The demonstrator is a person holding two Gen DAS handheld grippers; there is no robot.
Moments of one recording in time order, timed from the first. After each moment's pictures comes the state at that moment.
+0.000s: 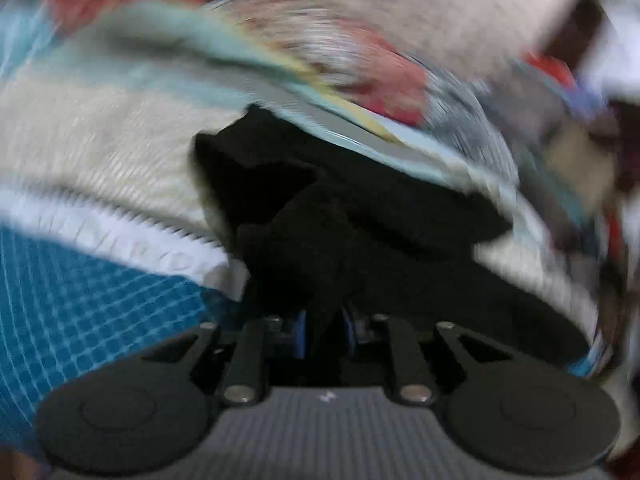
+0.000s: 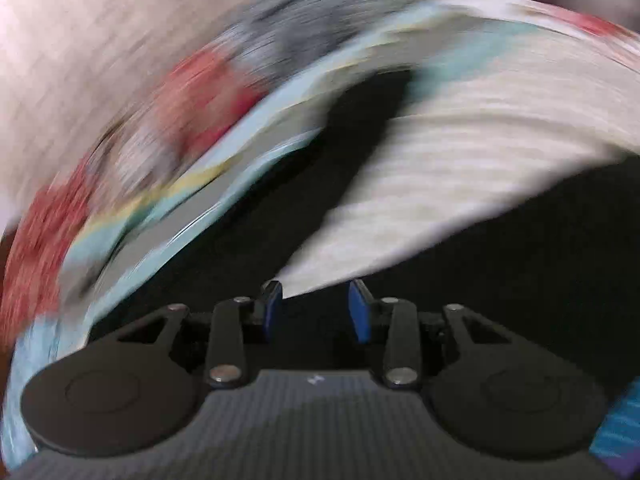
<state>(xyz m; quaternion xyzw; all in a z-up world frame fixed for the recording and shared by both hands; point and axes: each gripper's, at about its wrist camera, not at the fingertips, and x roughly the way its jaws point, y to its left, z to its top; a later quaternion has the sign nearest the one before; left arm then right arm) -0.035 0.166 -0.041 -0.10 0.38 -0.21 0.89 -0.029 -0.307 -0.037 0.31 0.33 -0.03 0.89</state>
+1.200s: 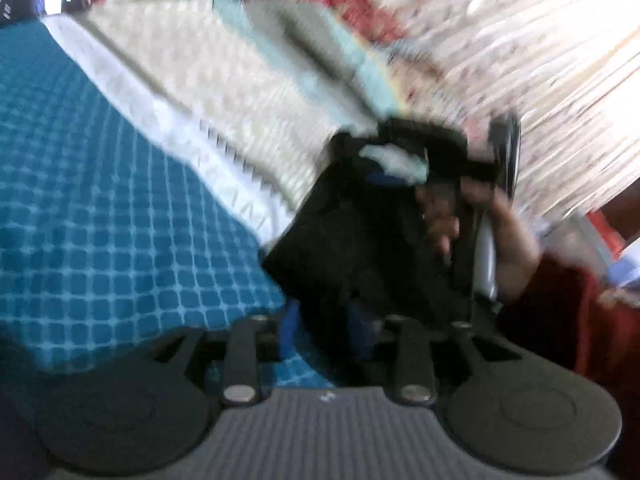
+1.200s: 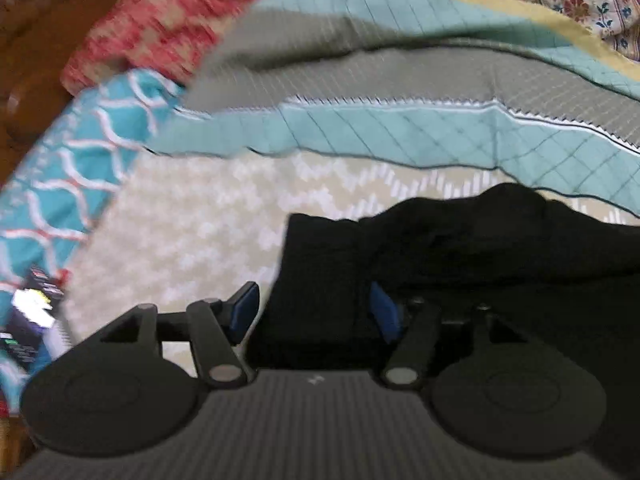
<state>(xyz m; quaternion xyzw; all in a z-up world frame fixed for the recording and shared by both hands) -0.044 0.357 -0.095 -0.38 0.33 -0.09 0.86 0.212 0.155 -0.082 0.11 0.44 0.23 0.86</state>
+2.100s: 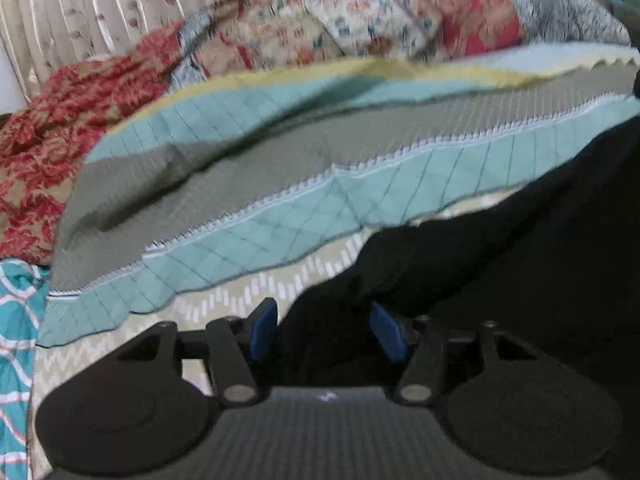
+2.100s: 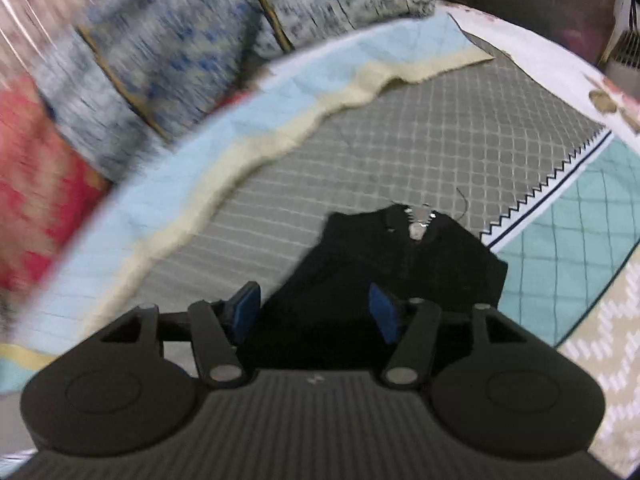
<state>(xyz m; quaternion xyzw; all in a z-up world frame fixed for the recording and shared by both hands) 0.251 0.149 -0.081 0.21 0.38 -0.11 0.89 0.282 -0.450 -0.092 0.26 0.43 -0.26 0.82</state>
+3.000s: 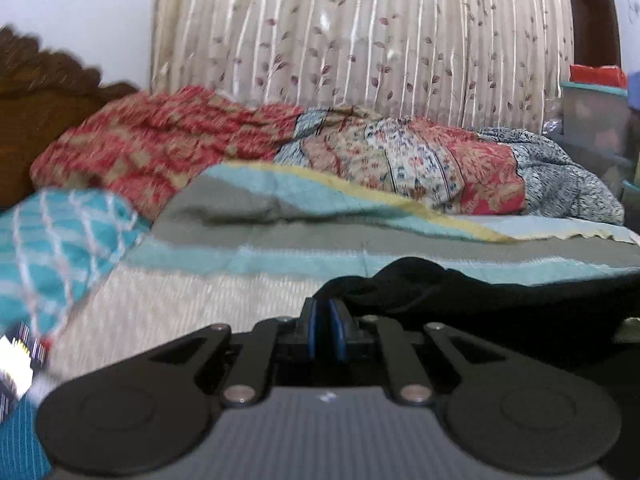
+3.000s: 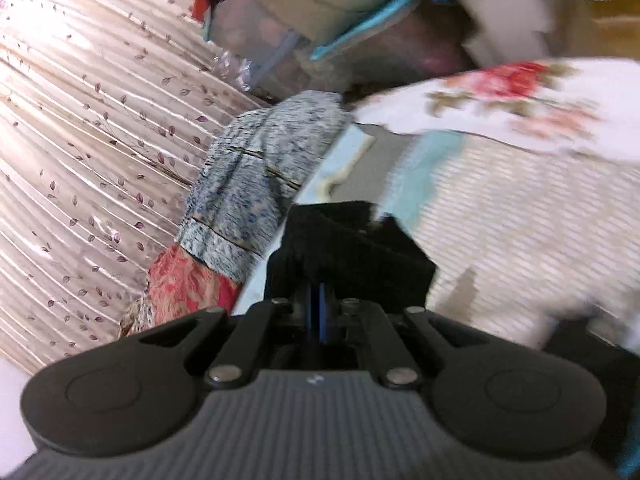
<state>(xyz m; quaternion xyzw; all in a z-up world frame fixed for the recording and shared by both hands) 0.013 0.217 0.026 0.00 0.24 -0.05 0.97 -0.100 -0.503 -0.023 0.50 0.16 -0.17 0.84</state>
